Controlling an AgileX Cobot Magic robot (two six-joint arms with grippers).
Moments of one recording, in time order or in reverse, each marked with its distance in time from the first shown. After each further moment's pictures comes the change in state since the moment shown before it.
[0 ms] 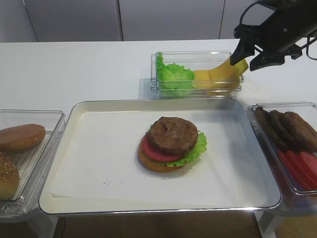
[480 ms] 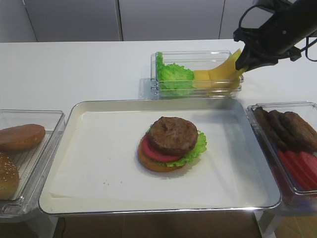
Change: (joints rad) left arm 0.000 0.000 0.000 0.000 0.000 0.000; right arm 0.000 0.008 -0.002 0.000 0.019 -0.026
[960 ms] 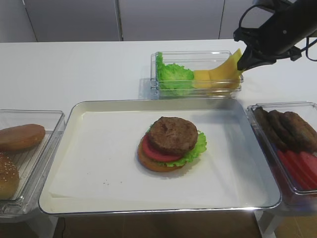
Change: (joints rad) left arm 0.000 0.000 0.000 0.000 0.000 0.000; right arm 0.000 -0.004 0.000 0.000 0.004 0.000
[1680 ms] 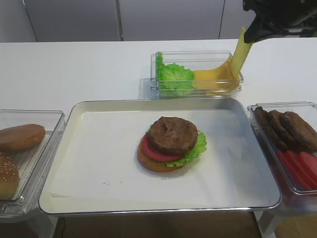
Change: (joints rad) left arm 0.000 0.000 0.000 0.000 0.000 0.000; right arm 0.000 -0.148 -0.001 0.000 0.015 -0.004
